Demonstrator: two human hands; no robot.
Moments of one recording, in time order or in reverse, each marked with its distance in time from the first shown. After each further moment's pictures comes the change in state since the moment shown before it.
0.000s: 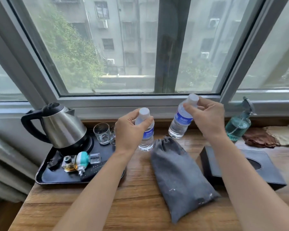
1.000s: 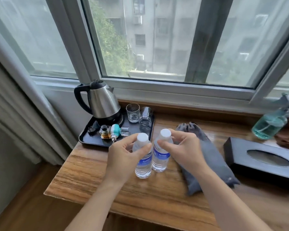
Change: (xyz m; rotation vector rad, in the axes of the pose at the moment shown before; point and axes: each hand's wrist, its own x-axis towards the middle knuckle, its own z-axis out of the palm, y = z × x) left_hand -0.170 0.002 -0.102 0.074 0.063 -0.173; right_hand -0.181 -0.007 0.067 0.030 -0.517 -0.028
